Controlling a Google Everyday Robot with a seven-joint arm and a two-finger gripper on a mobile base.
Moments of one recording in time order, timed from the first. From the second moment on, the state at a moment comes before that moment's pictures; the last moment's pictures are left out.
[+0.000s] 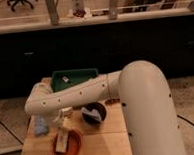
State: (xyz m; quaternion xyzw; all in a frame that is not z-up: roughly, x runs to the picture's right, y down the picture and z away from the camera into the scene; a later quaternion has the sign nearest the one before) arm -0.195 0.236 0.731 -0.31 -0.20 -0.60 0.71
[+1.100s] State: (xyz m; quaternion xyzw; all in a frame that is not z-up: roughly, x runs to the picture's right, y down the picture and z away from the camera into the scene) arm -0.149 0.205 0.728 -0.31 -0.16 -0.56 0.75
